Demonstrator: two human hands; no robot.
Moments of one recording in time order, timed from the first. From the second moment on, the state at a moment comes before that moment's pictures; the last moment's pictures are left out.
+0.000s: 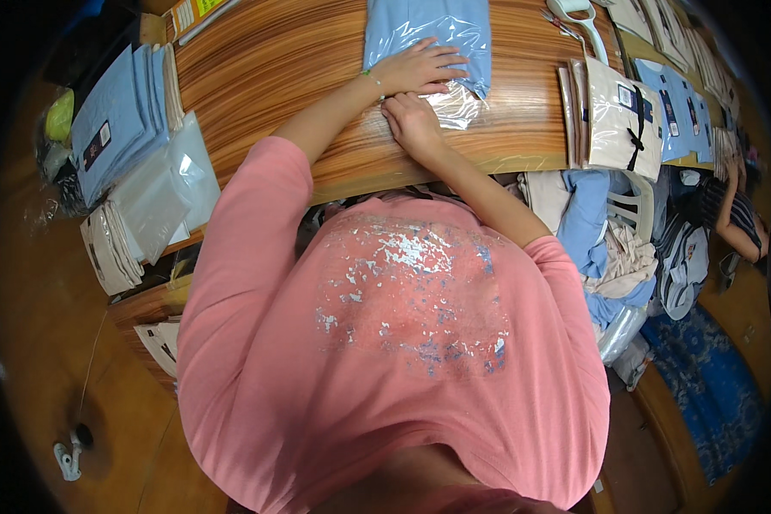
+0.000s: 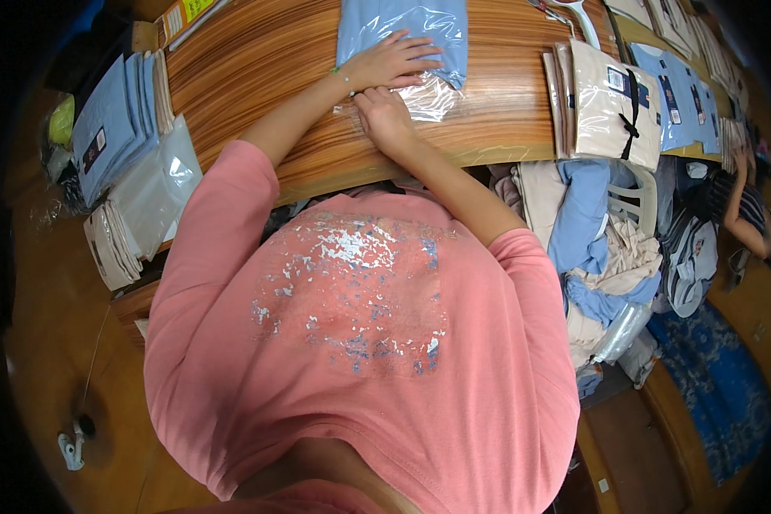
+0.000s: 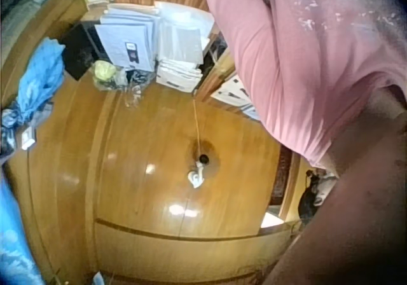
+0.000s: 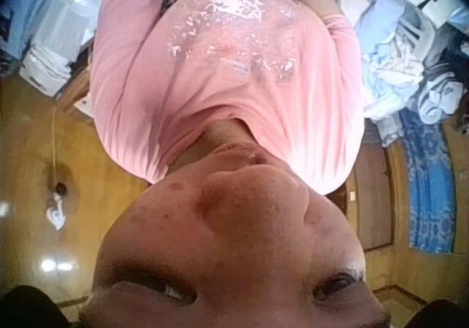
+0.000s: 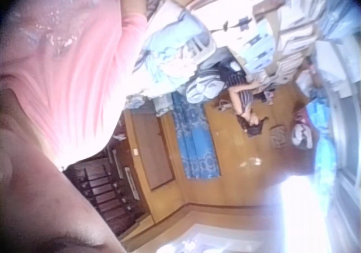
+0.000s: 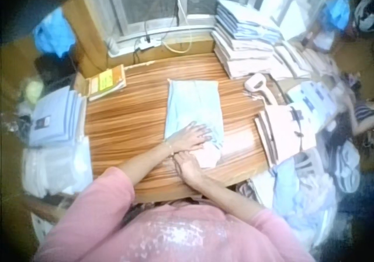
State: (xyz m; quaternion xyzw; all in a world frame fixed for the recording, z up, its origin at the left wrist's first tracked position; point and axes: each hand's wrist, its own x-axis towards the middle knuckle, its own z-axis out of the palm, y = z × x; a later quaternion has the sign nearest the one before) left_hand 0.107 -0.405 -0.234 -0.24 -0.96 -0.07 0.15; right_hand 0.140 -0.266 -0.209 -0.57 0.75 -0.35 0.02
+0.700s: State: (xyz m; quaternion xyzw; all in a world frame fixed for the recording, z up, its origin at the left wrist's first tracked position) left_hand 0.106 -0.407 -0.233 -0.24 -0.96 -0.10 0.13; right_hand 0.137 -0.266 -0.180 -0.67 0.72 -0.17 -0.02
